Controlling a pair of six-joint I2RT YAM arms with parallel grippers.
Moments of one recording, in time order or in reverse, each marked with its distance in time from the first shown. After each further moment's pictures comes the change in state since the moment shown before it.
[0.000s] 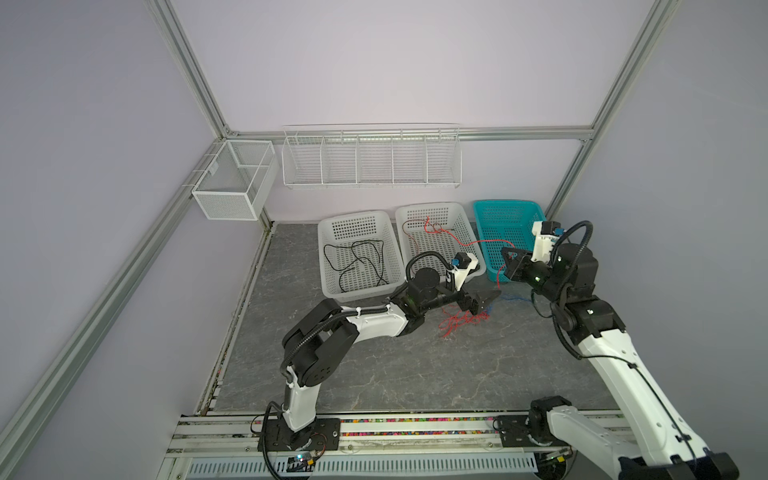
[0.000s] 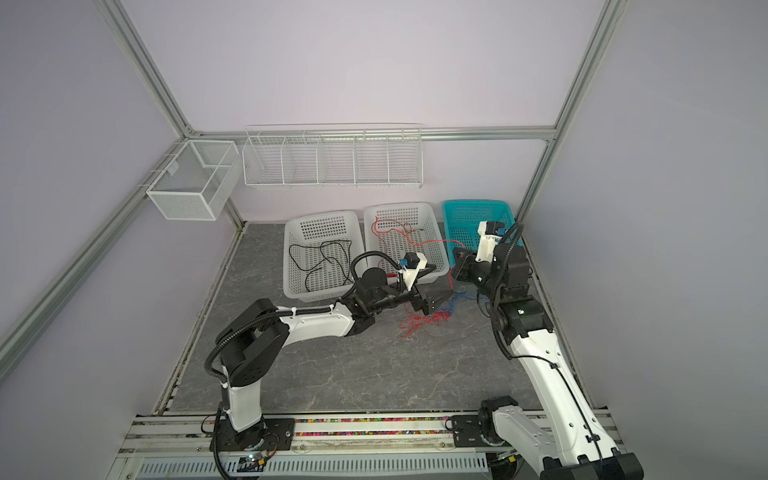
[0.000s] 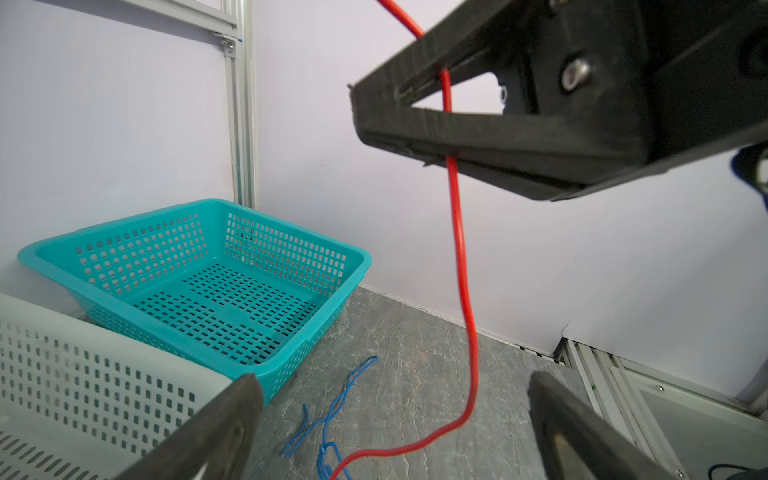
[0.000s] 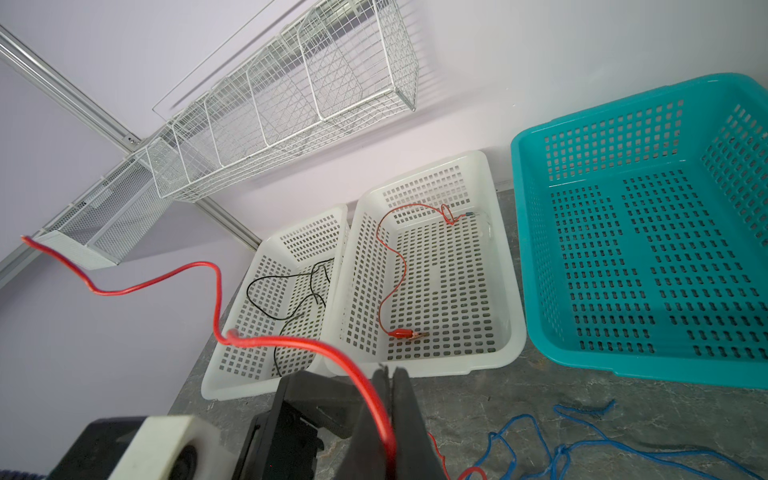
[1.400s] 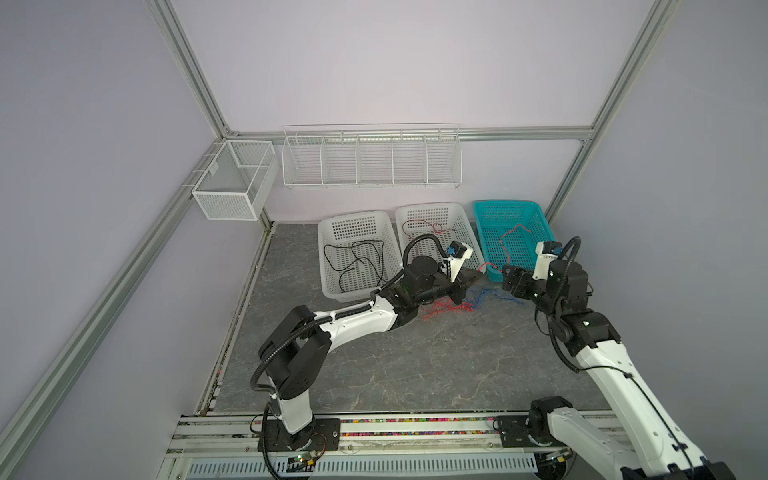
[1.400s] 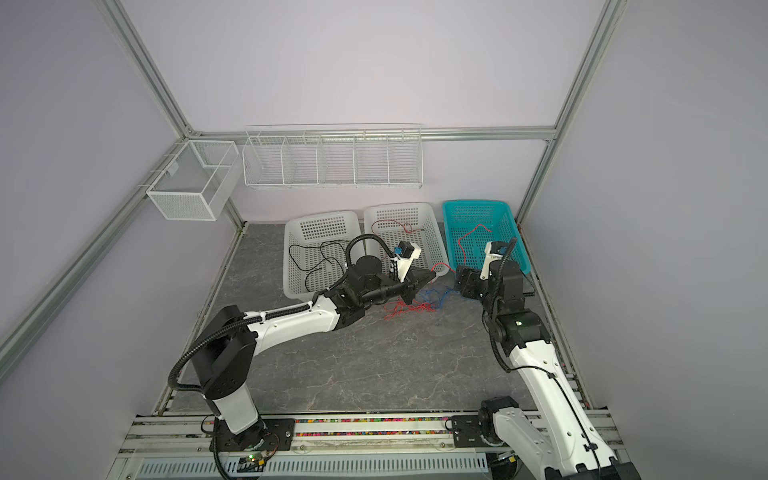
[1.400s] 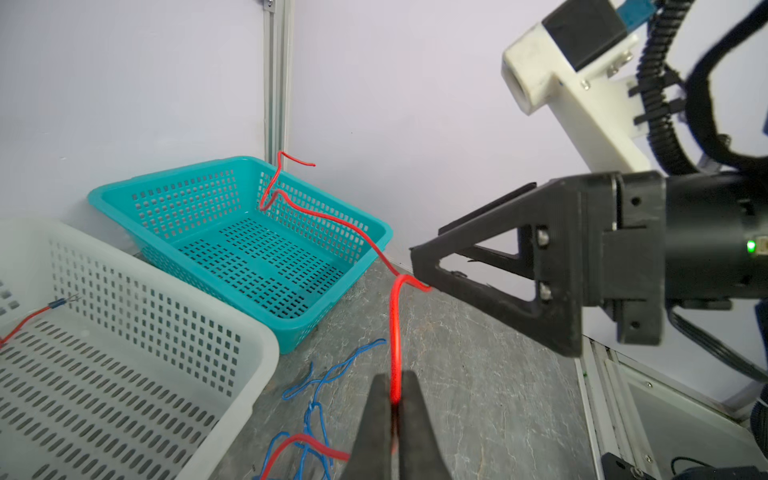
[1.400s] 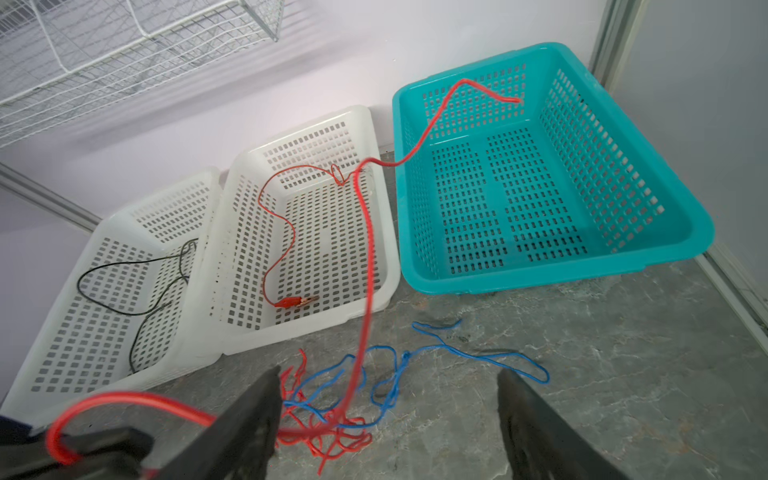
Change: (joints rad) left arm 0.037 -0.173 0.026 -0.349 -0.066 -0.029; right arm -0.013 -0.076 -0.142 -0.112 0.272 -0.107
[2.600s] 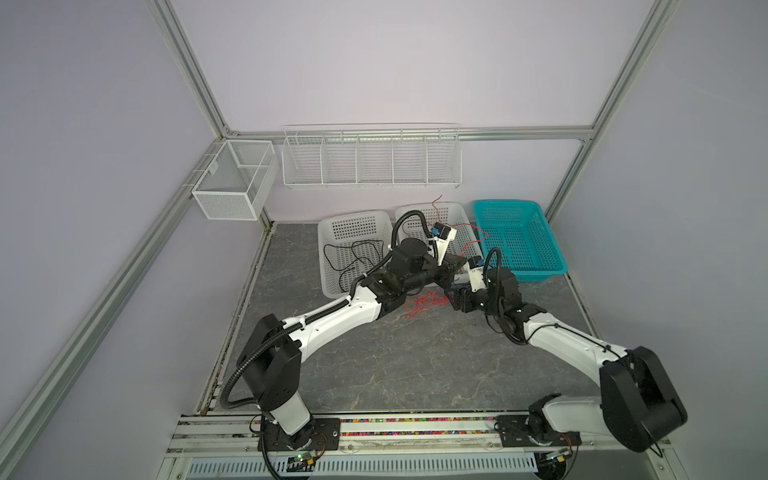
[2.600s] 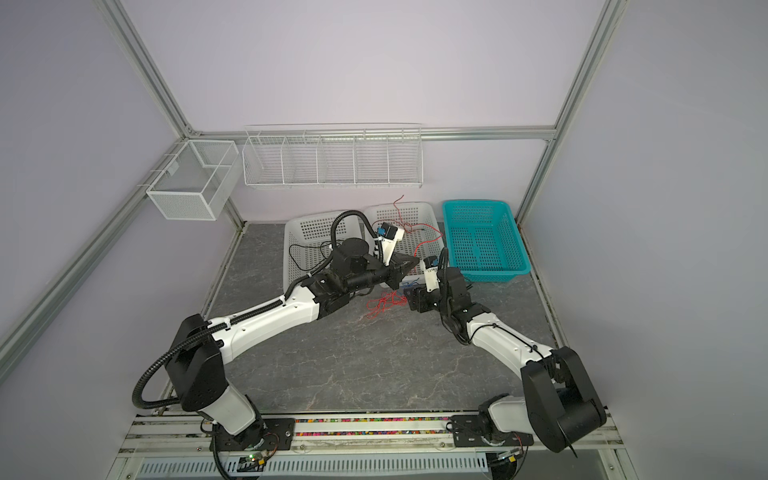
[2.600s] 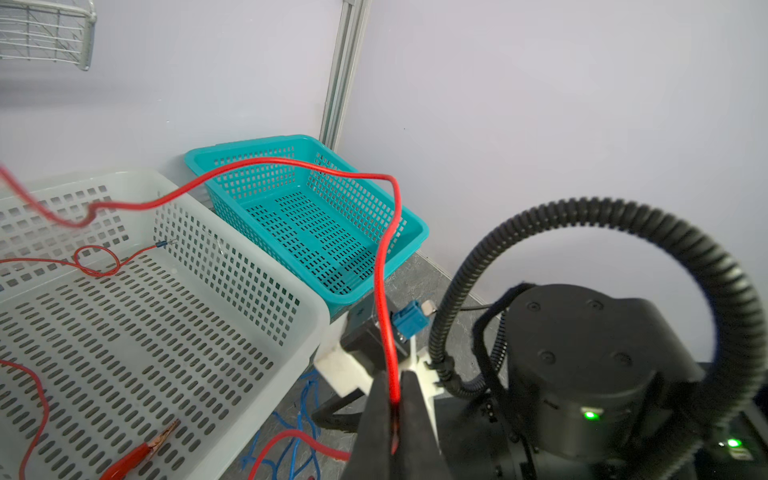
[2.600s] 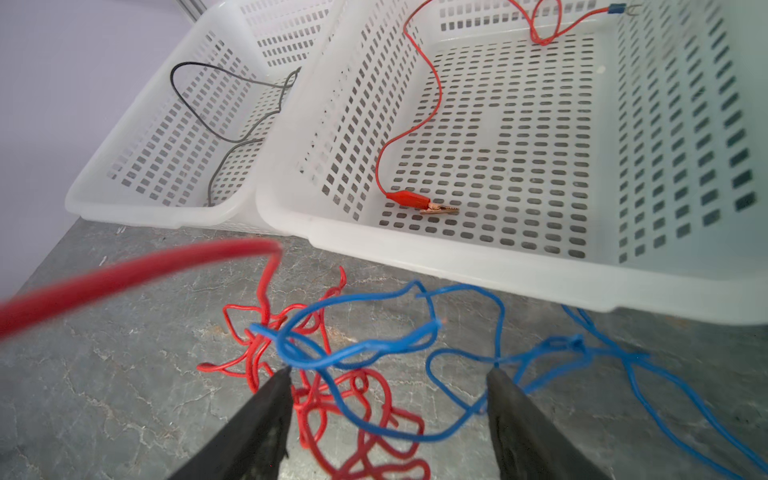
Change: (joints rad) left arm 0.051 -0.117 0.092 -0.309 -0.058 -0.094; right arm 0.249 0.455 -0.166 0.510 -0.279 -0.097
